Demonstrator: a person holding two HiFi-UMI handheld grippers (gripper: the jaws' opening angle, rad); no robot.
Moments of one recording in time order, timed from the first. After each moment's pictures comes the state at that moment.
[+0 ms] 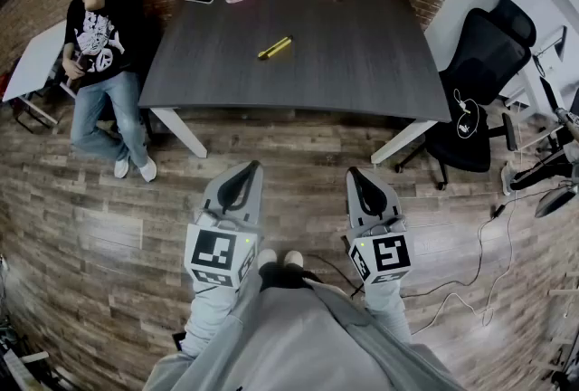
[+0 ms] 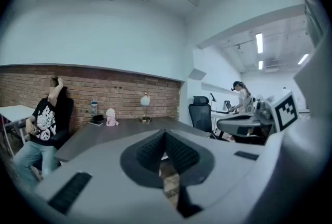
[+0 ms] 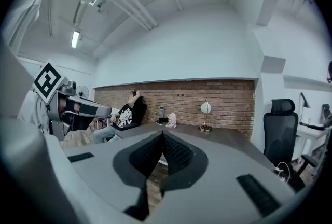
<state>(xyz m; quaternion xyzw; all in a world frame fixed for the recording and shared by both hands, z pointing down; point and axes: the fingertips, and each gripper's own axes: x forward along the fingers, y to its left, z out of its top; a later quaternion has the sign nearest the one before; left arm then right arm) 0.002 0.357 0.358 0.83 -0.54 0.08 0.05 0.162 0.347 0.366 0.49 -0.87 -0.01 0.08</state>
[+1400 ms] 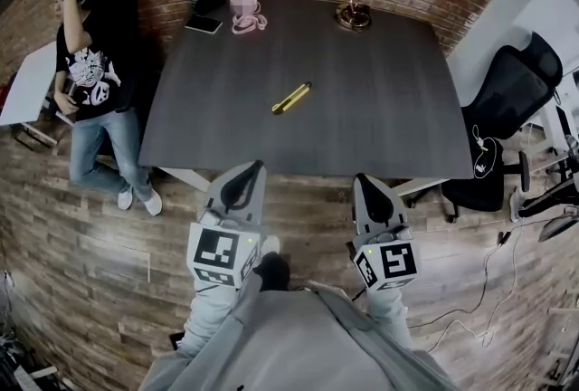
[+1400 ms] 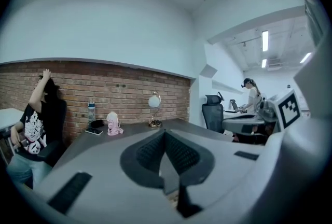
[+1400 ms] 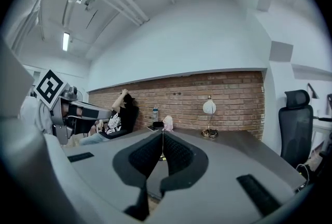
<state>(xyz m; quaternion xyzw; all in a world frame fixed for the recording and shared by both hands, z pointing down) -0.062 0.140 0.359 0.84 -0.54 0.09 0.05 0.107 0.141 0.365 0.50 -0.86 0.01 0.06</state>
